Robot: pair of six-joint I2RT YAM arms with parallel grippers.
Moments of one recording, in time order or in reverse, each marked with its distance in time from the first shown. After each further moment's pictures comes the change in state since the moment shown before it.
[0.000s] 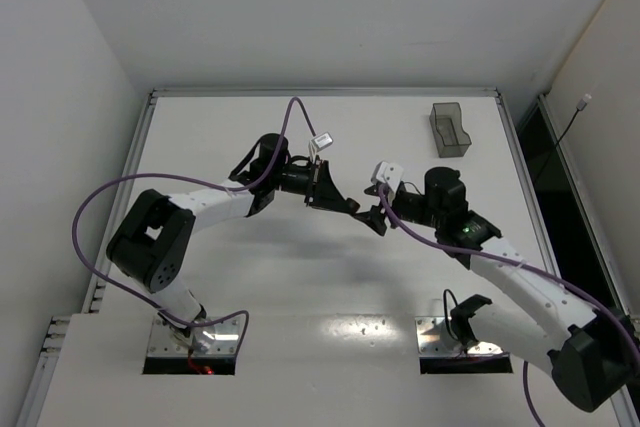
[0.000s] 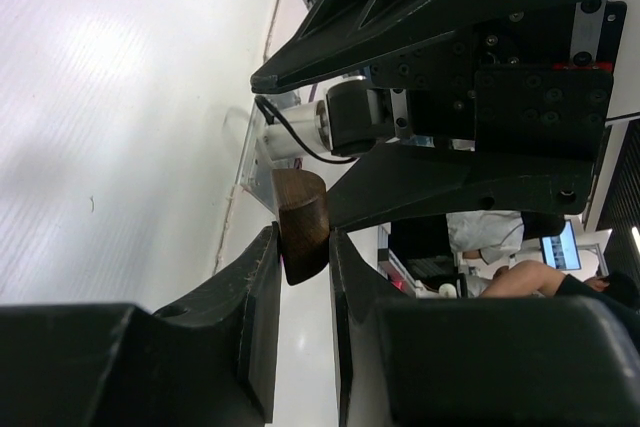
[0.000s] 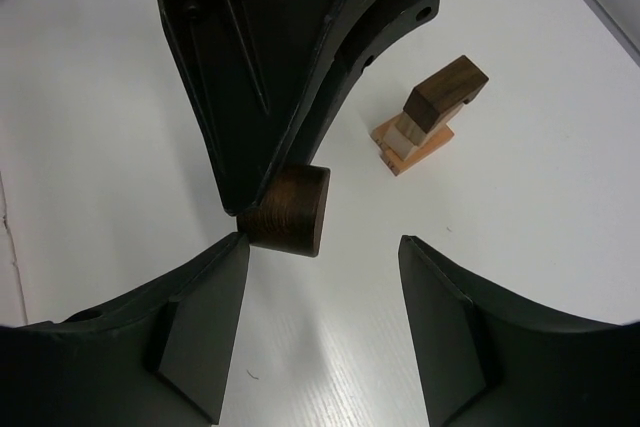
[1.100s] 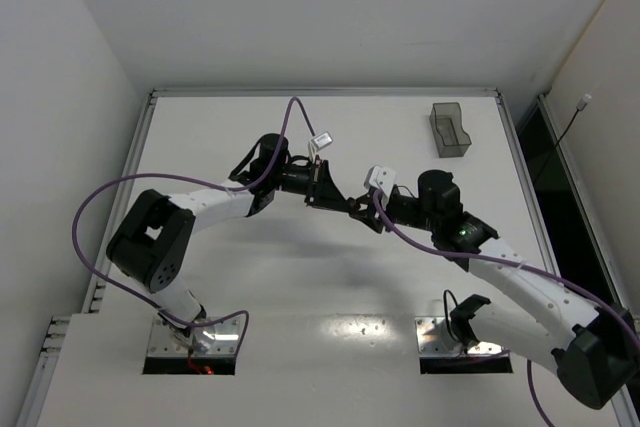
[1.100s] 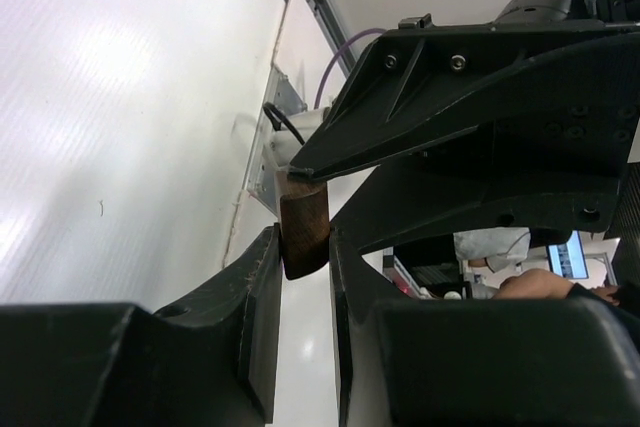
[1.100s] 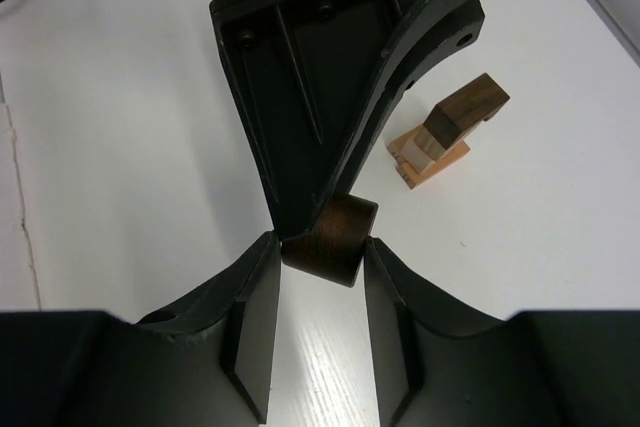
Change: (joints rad) left arm 0.004 0.000 0.000 -0.008 -0.019 0.015; right arm 0.073 0.000 0.010 -0.005 0.039 0.007
